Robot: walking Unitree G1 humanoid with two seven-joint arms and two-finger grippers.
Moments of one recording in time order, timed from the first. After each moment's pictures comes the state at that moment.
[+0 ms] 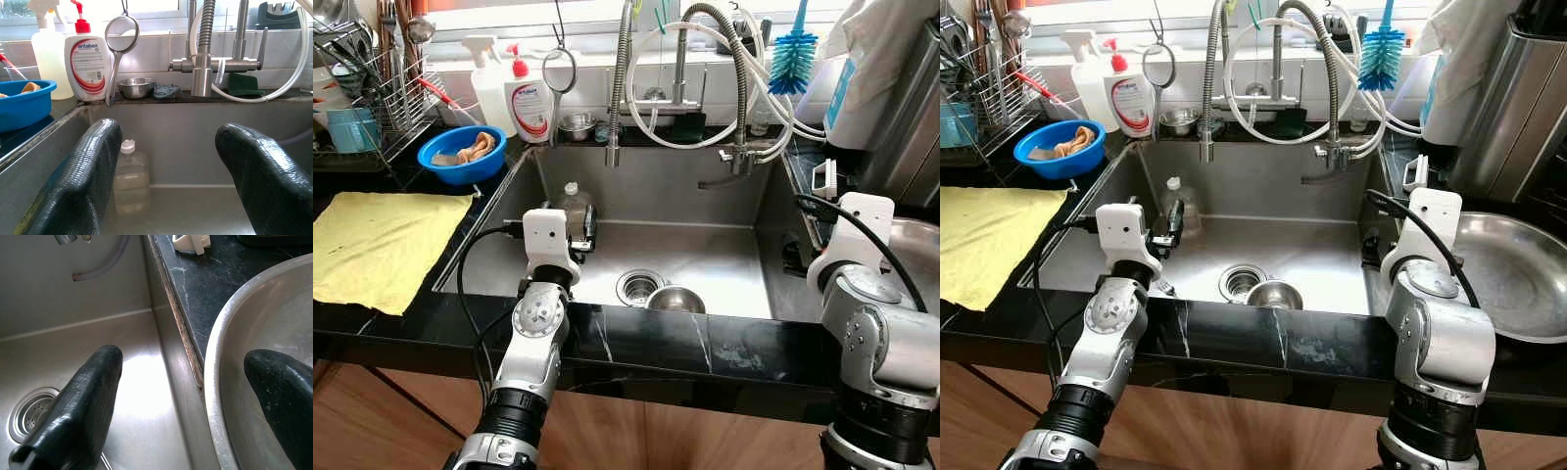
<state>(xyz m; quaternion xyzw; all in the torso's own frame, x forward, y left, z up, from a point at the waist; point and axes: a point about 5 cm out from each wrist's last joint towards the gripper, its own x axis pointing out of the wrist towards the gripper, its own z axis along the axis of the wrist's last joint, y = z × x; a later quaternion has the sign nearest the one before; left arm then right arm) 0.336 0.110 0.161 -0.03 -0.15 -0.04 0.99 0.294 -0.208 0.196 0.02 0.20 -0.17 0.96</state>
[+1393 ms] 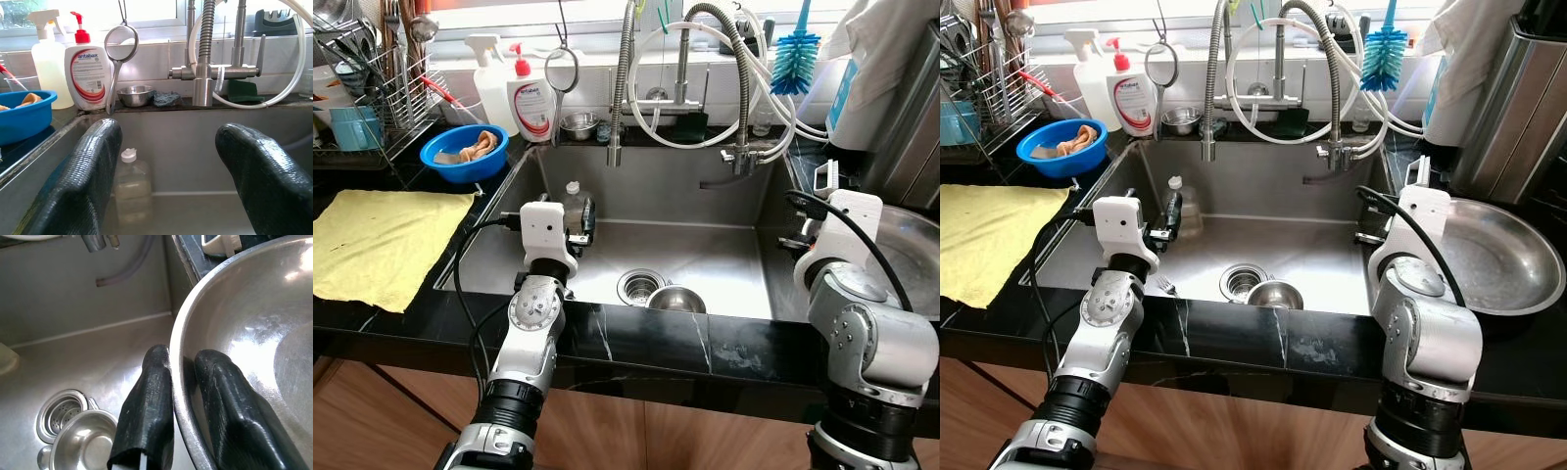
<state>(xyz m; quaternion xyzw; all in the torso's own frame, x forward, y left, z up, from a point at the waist) 0.341 0.114 0.167 -0.02 -0.16 -0.05 0.99 0.300 -0.192 0.197 0.05 0.19 -0.14 0.97</state>
